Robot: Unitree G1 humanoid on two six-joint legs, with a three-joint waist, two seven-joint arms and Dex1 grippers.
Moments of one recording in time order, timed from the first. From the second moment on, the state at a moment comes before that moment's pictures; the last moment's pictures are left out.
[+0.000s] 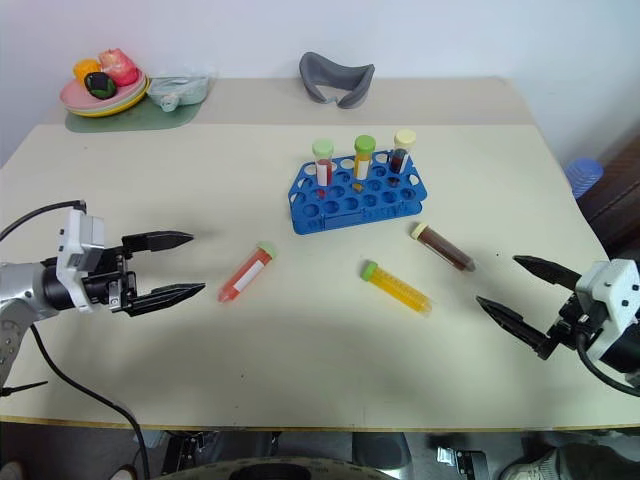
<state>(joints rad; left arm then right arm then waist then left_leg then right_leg) -0.03 0.88 0.29 -0.29 -0.68 0.36 -1.16 0.38 -0.79 -0.65 -0.31 0.61 0.23 1.04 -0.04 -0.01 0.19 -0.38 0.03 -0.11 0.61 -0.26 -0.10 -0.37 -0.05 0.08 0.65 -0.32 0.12</state>
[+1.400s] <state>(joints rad) -0.04 0.80 0.29 -0.30 -0.66 0.36 -1.09 0.37 -0.77 -0.61 -0.36 0.57 0.25 0.99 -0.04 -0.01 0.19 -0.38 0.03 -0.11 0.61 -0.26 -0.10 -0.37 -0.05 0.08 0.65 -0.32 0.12</state>
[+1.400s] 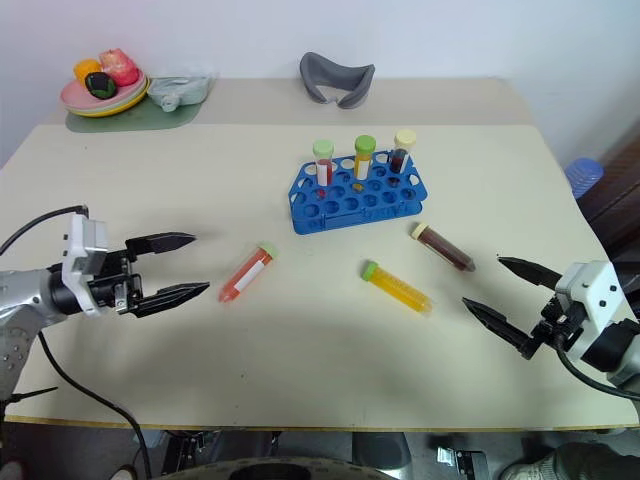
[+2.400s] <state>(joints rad) -0.31 0.74 0.05 -0.27 -0.66 0.44 -1.22 -0.66 -1.08 0.20 0.02 0.33 1.00 1.03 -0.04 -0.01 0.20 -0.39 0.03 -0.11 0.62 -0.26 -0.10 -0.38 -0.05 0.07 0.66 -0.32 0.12</state>
